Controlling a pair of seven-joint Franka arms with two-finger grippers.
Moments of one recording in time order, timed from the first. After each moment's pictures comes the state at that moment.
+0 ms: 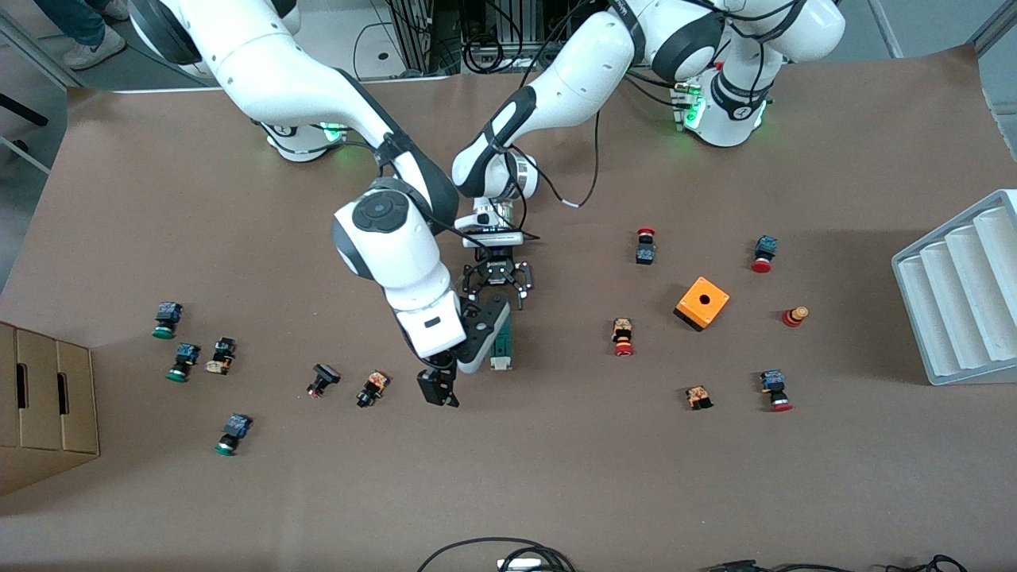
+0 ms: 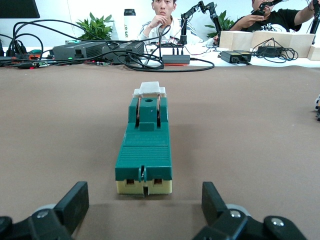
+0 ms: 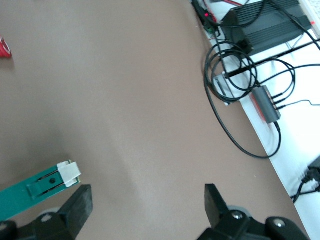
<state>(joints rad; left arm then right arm) -1.05 0.97 -0.10 -1.63 1.80 1.99 -2.57 0.53 0.55 0.05 -1.51 -0.13 2.52 -0.45</state>
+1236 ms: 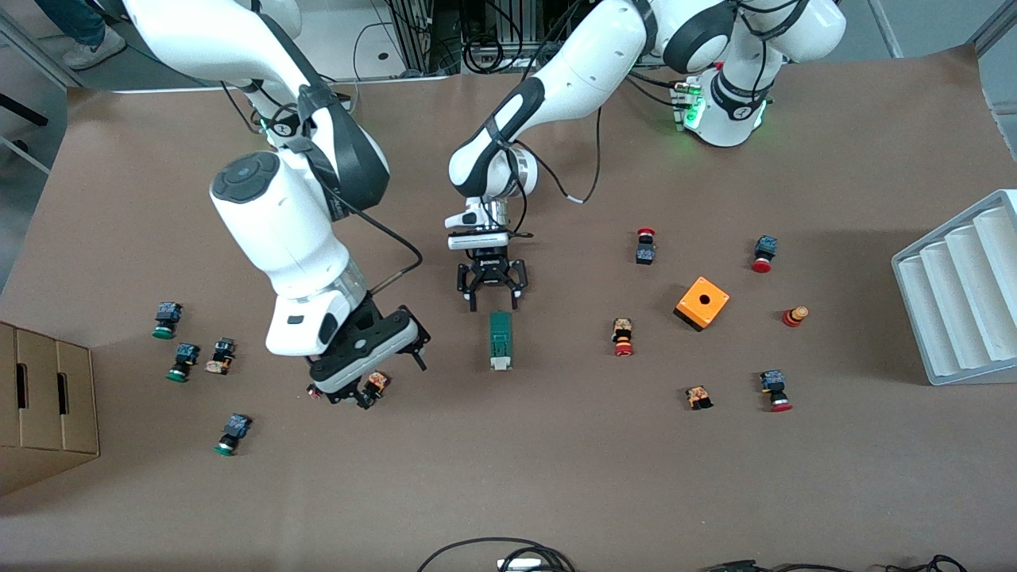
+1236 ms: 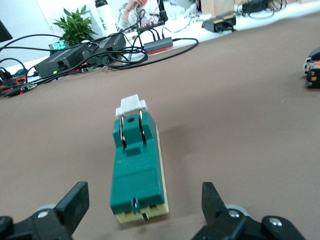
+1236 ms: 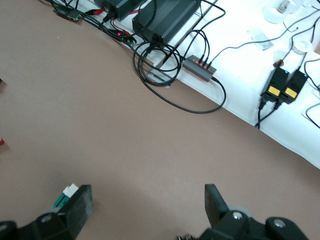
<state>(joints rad) -1.02 0.88 -0.10 -1.63 1.66 2.11 -2.13 0.43 0.37 0.02 -1.51 -0.01 2.36 -0.14</state>
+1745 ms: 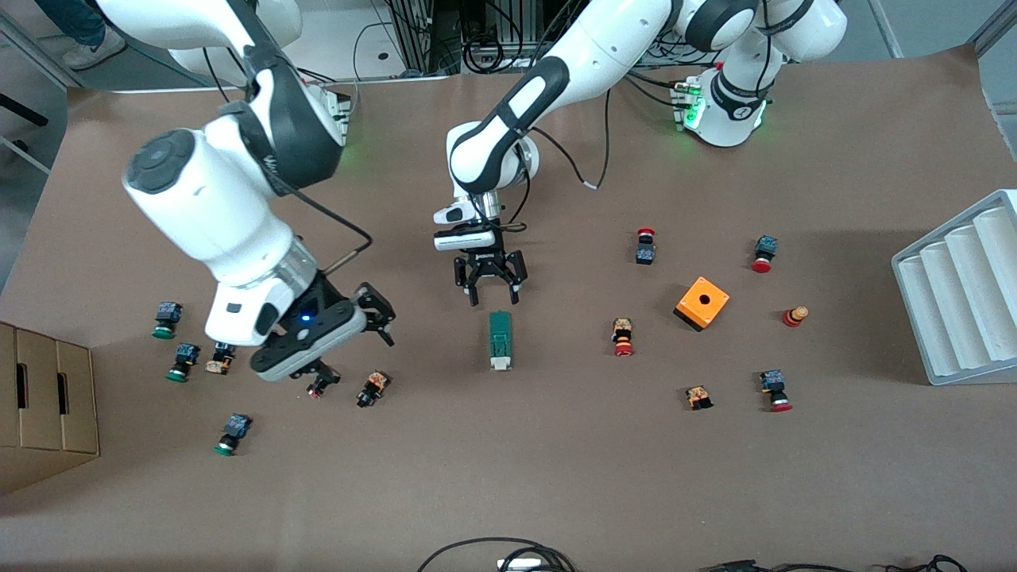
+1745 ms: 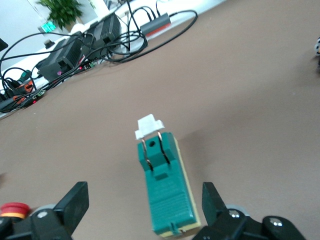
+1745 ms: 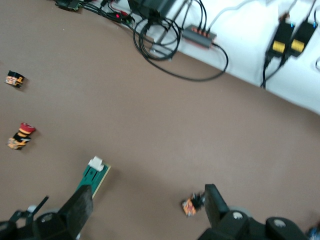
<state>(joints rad) -0.97 0.74 -0.10 -1.64 1.36 2.19 -1.67 0.35 0.28 0.02 -1.51 0.15 2.14 -0.14</state>
